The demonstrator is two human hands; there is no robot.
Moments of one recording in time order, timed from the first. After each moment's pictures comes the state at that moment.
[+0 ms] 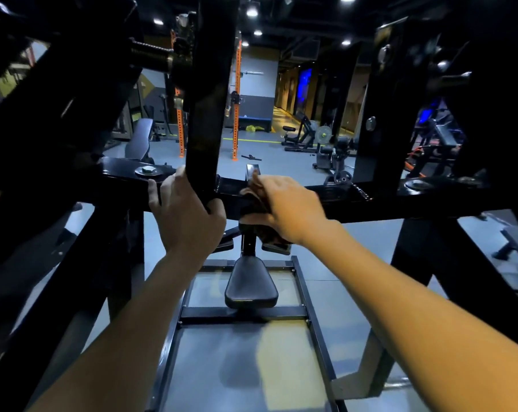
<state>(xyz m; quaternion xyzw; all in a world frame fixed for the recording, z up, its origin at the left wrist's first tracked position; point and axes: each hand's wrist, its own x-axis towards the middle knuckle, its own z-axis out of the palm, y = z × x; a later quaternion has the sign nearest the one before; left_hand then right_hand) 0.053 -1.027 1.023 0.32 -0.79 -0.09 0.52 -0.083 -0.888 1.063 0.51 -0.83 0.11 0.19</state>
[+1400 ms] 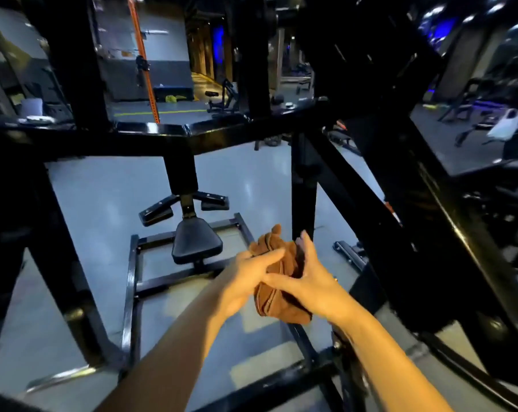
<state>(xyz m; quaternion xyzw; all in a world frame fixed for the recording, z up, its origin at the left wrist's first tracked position) 0.098 -0.758 0.908 0.15 -0.61 -0.78 -0.04 0.075 -0.601 0.908 0.20 -0.78 0.57 -0.20</state>
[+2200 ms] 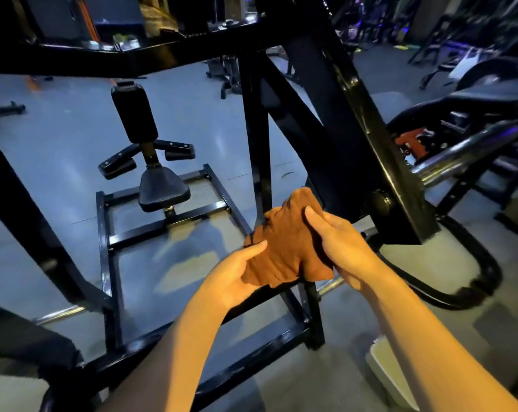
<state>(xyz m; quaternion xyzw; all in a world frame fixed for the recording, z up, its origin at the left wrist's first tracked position) 0.210 -0.644 0.833 0.17 -0.41 -0.88 -0.18 0.166 -0.455 0.895 0.04 -0.73 0.66 -0.16</state>
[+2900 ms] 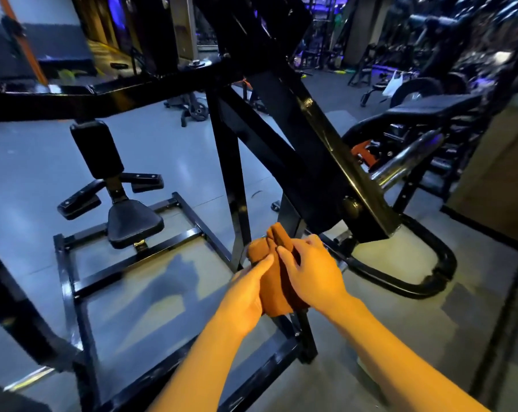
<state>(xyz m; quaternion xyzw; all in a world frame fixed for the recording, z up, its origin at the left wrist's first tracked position) 0.221 -0.621 0.841 0.17 -0.46 -0.85 -0.17 0.203 -0.477 0.857 0.09 -0.95 0.30 0.08</state>
